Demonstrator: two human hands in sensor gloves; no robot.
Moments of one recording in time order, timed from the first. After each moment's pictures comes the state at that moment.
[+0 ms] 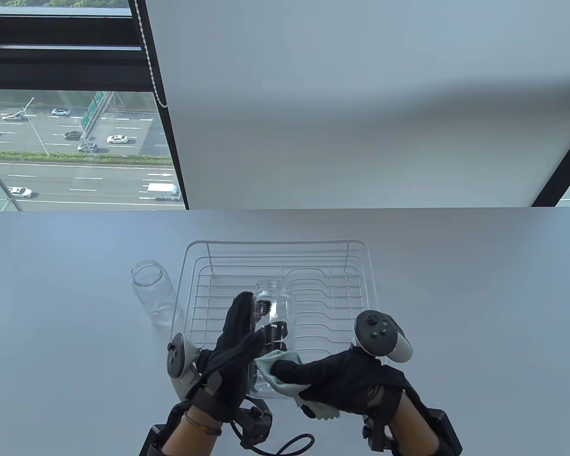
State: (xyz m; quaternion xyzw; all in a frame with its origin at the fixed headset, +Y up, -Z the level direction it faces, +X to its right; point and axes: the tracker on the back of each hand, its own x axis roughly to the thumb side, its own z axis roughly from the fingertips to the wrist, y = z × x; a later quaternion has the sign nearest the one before) left_hand -0.147 -0.688 -0.302 -0.06 -0.24 0.82 0.51; right_hand 0.088 -0.651 -0.303 0.45 0.23 0.70 0.50
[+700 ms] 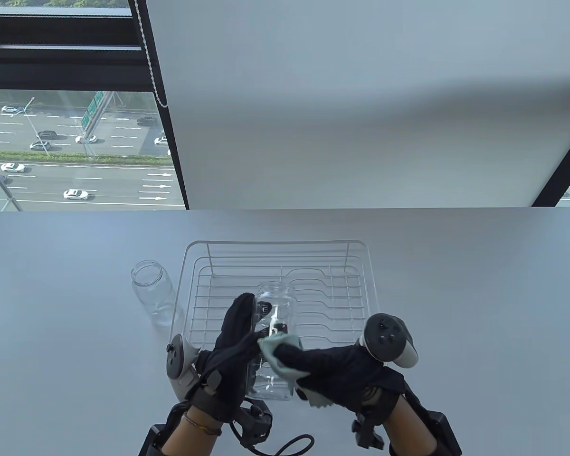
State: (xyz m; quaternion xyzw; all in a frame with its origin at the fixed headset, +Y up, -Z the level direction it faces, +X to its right) left_hand -0.150 -0.689 -0.303 -0.04 -0.22 0.83 0.51; right_hand 0.082 -0.658 -0.301 0.47 0.28 0.68 0.49
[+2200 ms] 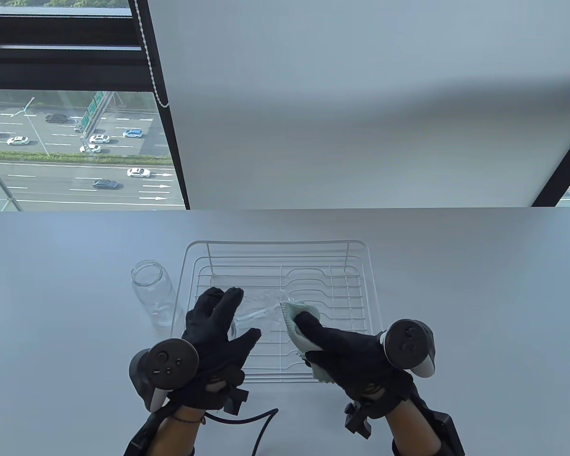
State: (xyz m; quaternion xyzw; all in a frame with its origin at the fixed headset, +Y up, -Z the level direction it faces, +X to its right) left_hand -0.184 -0.631 -0.292 0.20 -0.14 0.38 0.89; right_hand 0.113 -0.638 -0.304 0.36 0.00 0.78 0.51
